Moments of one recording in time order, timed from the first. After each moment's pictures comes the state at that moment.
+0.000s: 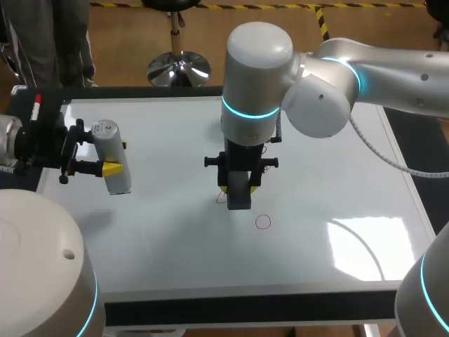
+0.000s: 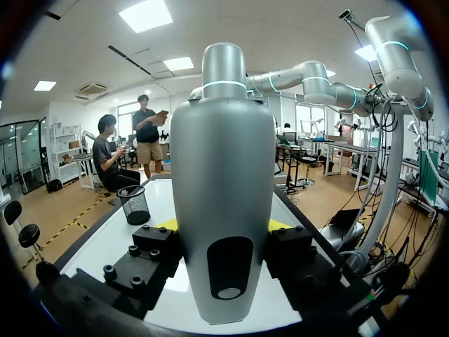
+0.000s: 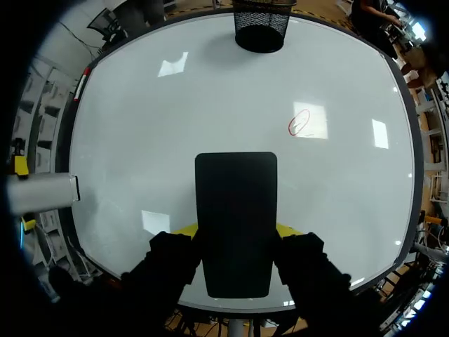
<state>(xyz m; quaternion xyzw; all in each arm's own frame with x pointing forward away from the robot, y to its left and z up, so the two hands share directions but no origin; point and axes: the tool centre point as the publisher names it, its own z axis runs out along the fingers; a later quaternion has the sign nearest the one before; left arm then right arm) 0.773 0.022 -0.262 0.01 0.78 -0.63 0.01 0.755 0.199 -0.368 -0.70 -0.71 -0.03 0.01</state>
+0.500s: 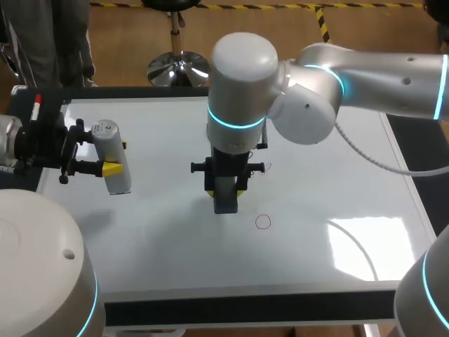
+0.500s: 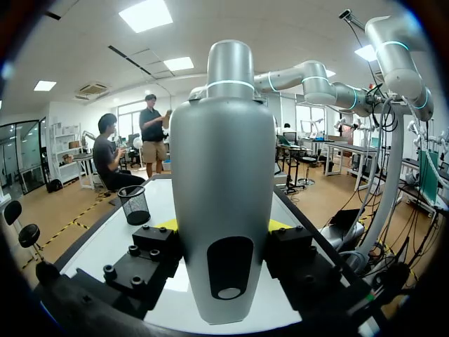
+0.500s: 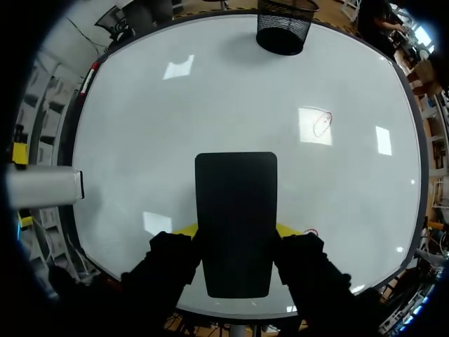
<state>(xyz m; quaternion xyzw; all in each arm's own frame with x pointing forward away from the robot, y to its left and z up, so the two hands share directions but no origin) 0.773 0.022 -0.262 0.01 0.78 -0.63 0.01 0.753 0.230 -0.377 -0.69 -0.72 -0.05 0.01</state>
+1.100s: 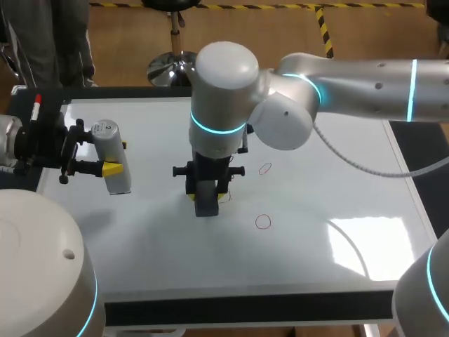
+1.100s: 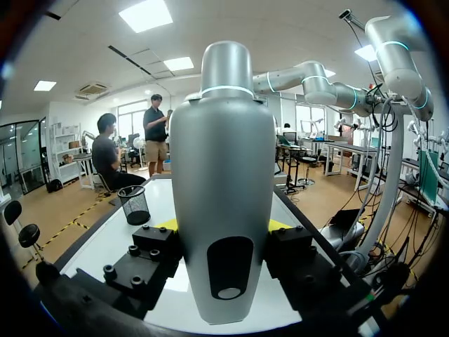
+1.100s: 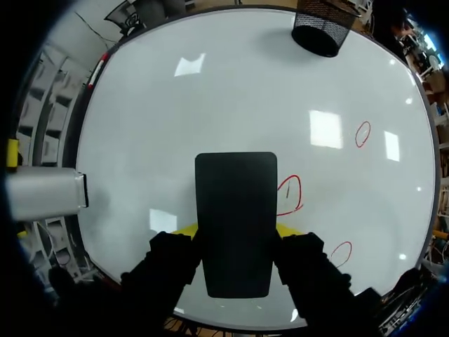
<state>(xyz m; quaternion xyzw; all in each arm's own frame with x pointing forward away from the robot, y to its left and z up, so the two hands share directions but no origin) 0.773 0.022 -0.262 0.01 0.78 -0.63 0.01 0.760 0.271 -0.399 -0.68 -0.73 -0.06 0.03</state>
